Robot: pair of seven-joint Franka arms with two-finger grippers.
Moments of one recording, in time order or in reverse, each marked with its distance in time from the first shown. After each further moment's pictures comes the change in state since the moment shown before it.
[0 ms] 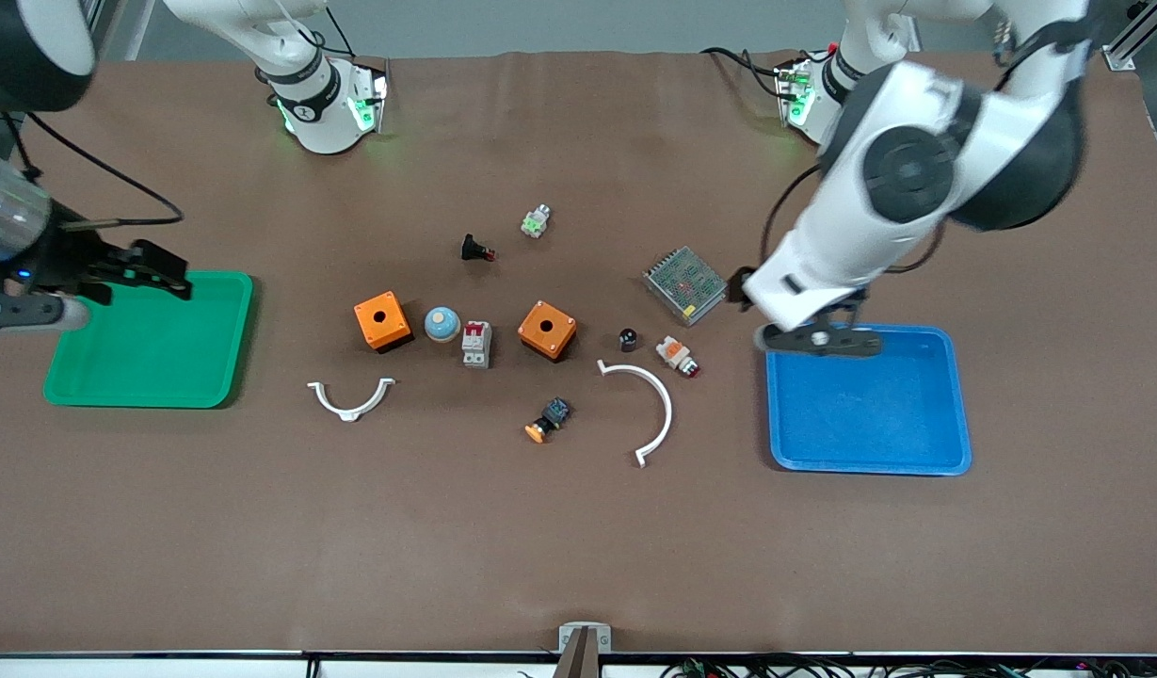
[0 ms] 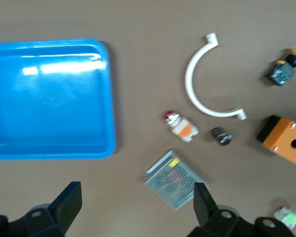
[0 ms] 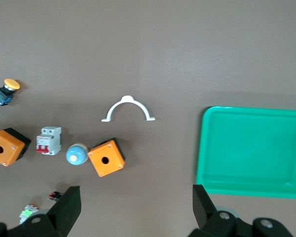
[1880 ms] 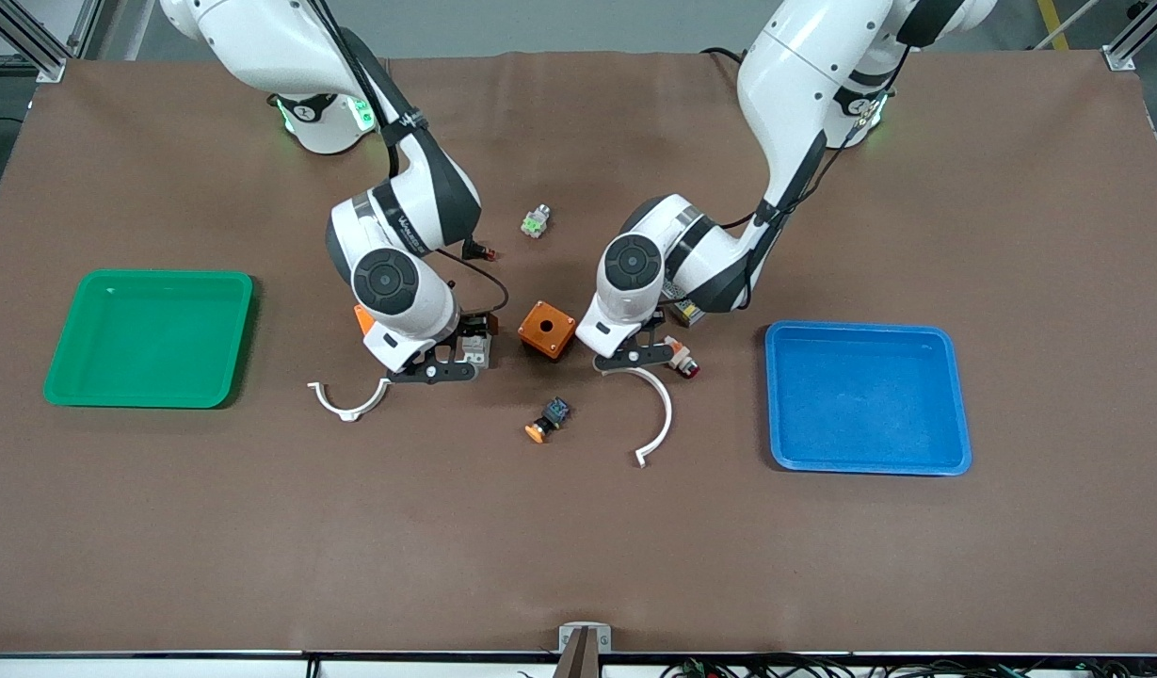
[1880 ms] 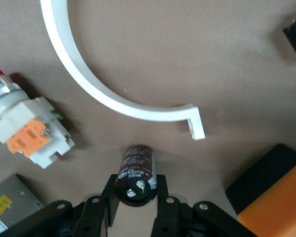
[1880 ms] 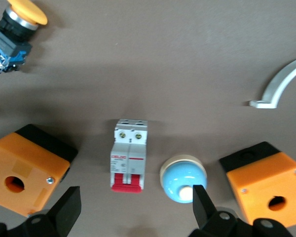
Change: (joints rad) left arm -0.239 0.348 0.008 -0.144 0.009 0.511 -0.431; right arm 0.420 0.358 0.005 -0.263 0.114 0.507 0.362
